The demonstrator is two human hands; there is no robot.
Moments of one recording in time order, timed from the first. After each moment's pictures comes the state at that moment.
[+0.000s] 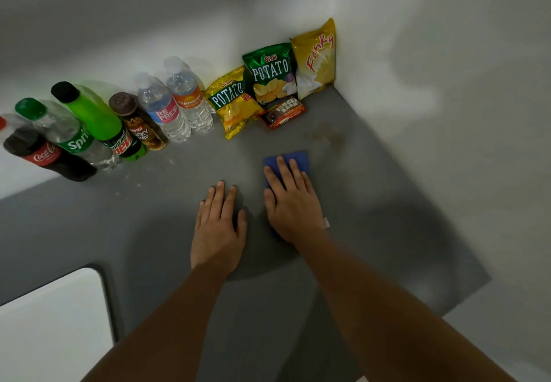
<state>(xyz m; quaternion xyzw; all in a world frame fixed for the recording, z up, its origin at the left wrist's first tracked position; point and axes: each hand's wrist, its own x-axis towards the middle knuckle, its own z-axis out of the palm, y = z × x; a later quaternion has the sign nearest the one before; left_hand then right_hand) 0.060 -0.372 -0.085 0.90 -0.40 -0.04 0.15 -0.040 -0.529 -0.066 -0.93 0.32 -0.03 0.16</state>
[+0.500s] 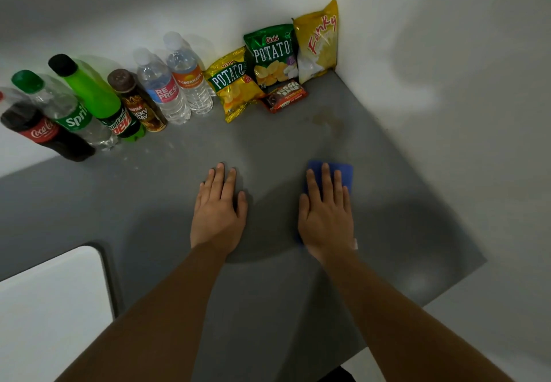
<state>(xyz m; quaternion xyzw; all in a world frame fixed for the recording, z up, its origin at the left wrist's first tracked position) 0.058 -0.373 -0.082 0.90 -0.40 -0.03 0.16 -0.114 -0.508 -0.073 -0.88 0.45 -0.03 0.15</state>
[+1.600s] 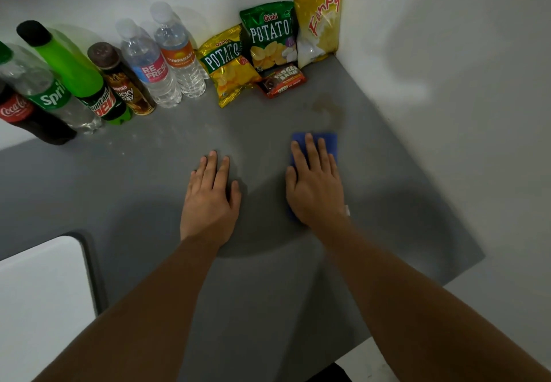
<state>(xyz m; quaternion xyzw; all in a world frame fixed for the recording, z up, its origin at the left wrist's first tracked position) 0.058 -0.373 -0.083 0.90 -0.40 -0.03 0.17 -0.081 -0.539 -0.070 -0.91 0.39 -0.05 0.13</state>
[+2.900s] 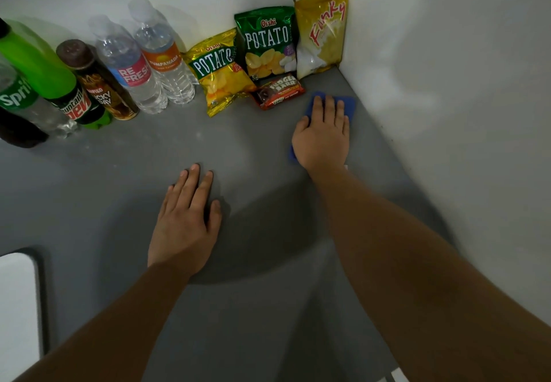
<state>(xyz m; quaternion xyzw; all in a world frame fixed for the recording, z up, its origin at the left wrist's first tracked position) 0.057 -0.373 -0.079 0.90 -0.39 -0.05 0.15 -0.002 -0.664 -0.073 -0.86 0.48 -0.06 0.13</state>
